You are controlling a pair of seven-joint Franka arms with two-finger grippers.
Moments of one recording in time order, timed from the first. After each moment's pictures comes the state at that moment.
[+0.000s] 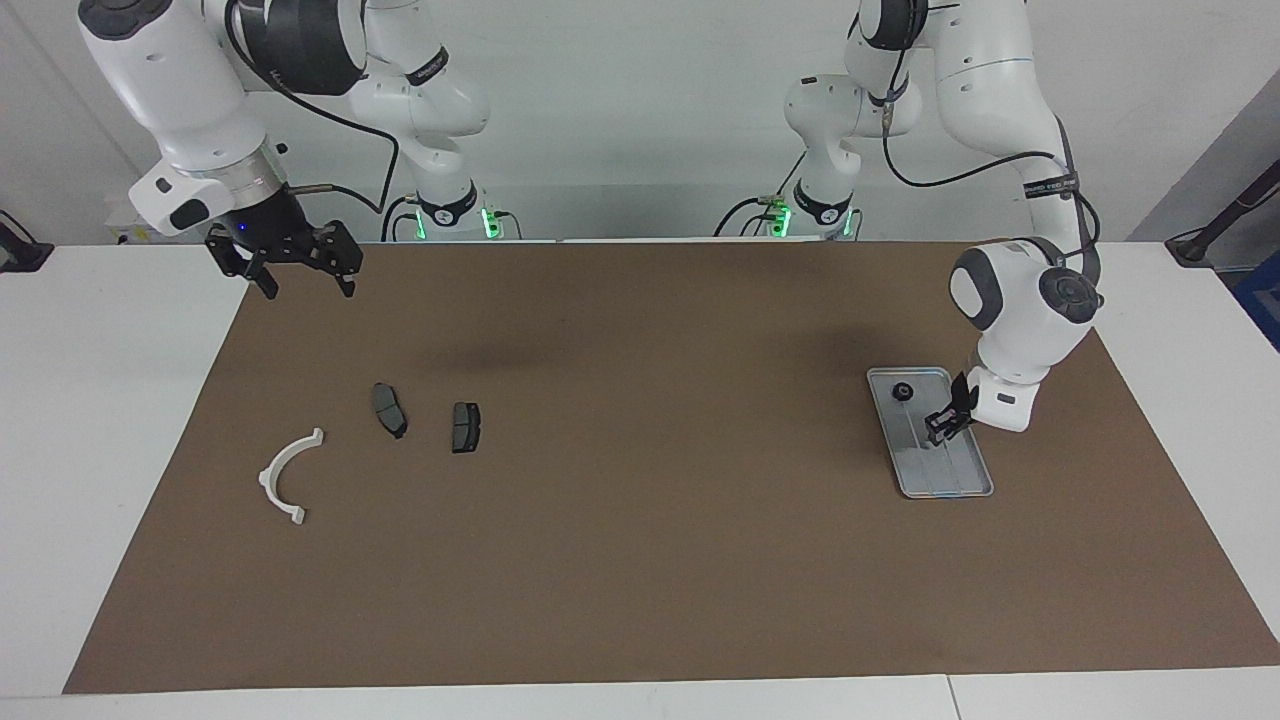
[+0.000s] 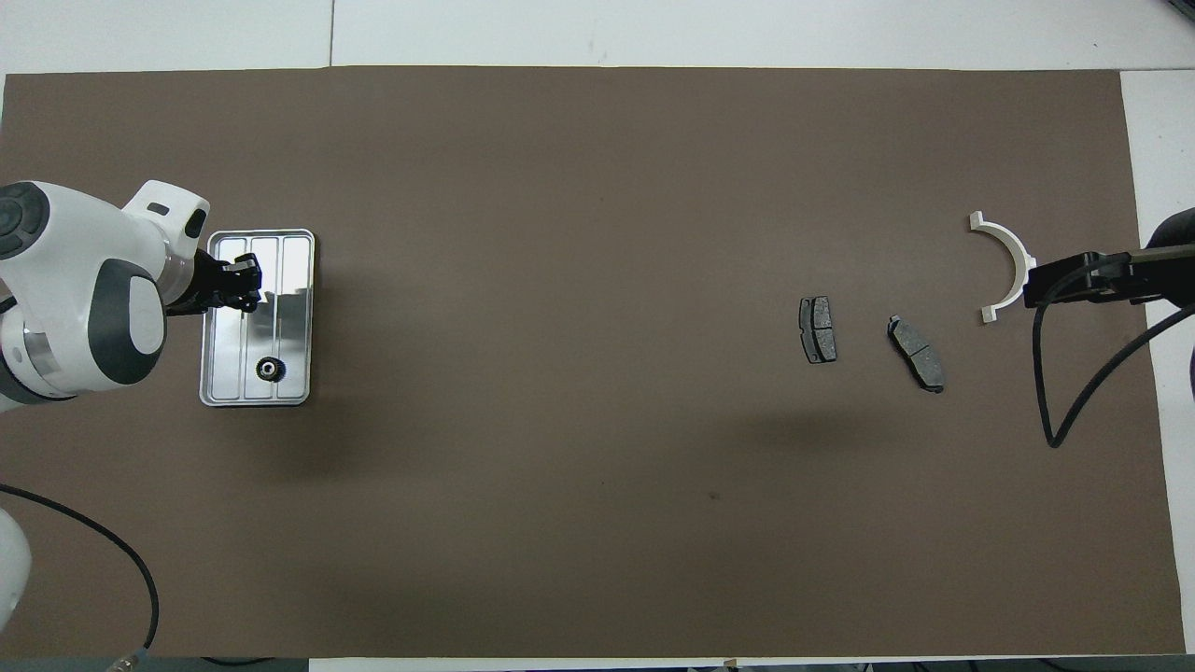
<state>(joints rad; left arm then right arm) -0.14 0.32 0.18 -1.98 -0.09 2.32 -0.25 -0.10 -0.04 0.06 -1.70 -0.03 1.65 -0.04</state>
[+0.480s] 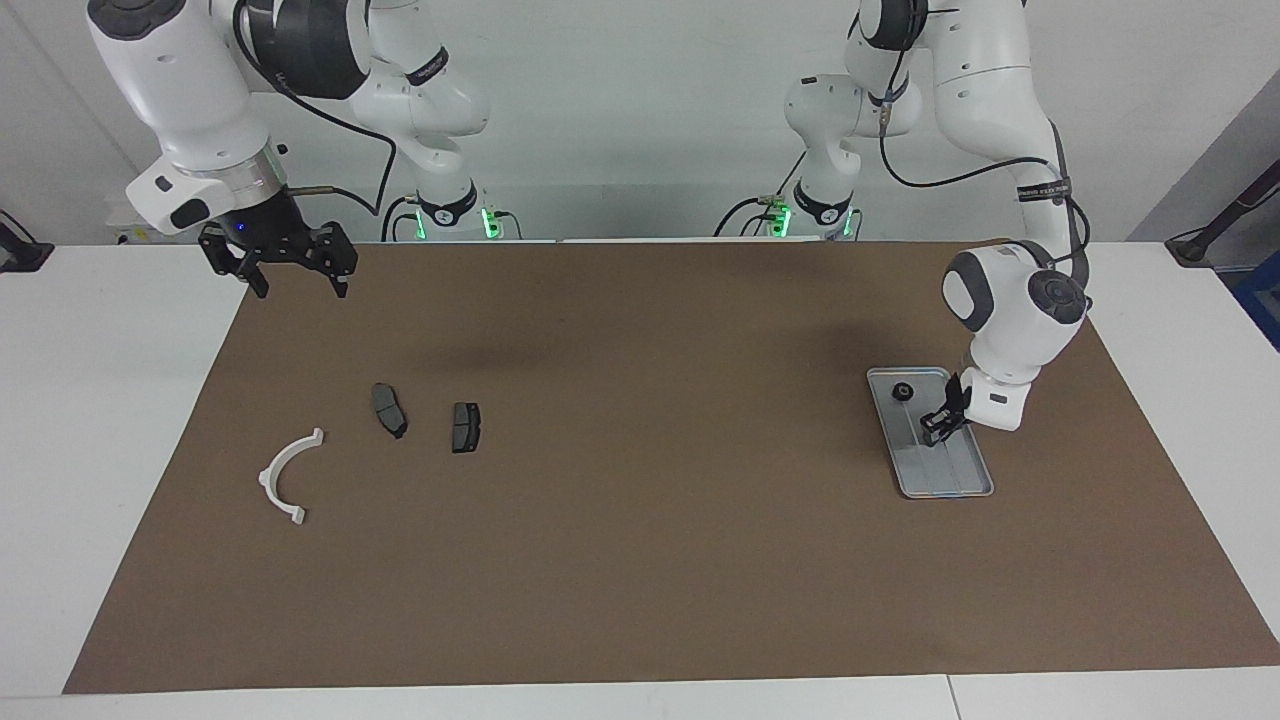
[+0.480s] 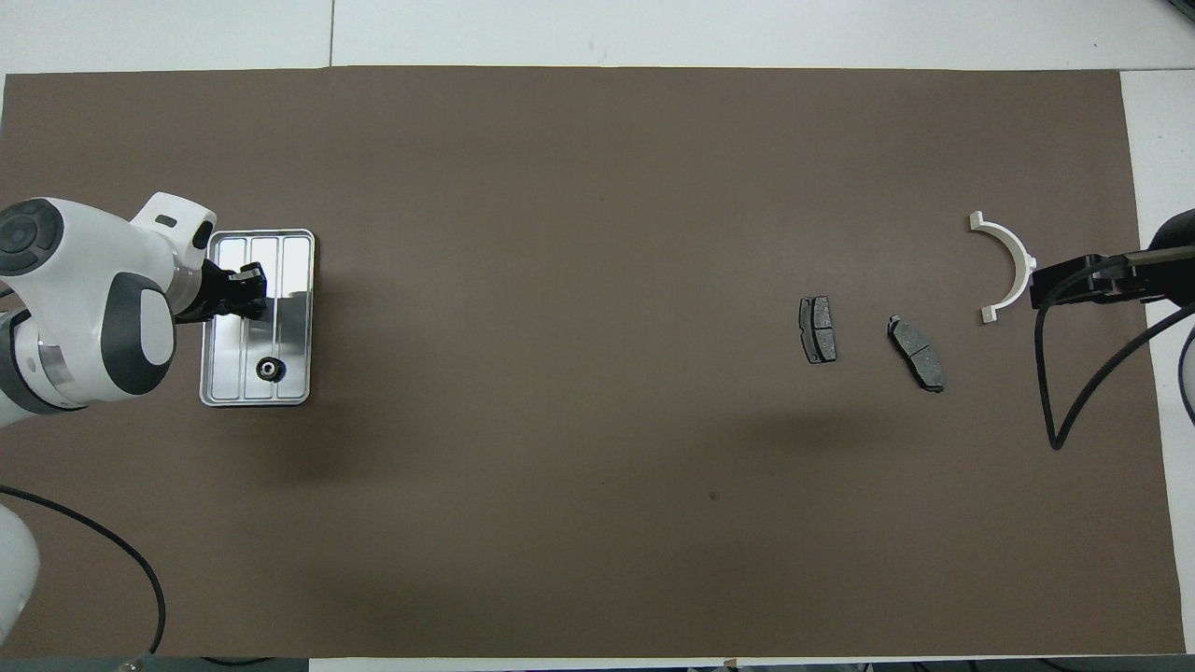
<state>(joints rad) -0.14 0.32 0.17 -2.02 -0.09 2.35 -0.25 -0.10 -0.04 0.07 -1.70 -0.05 1.65 -0.04</state>
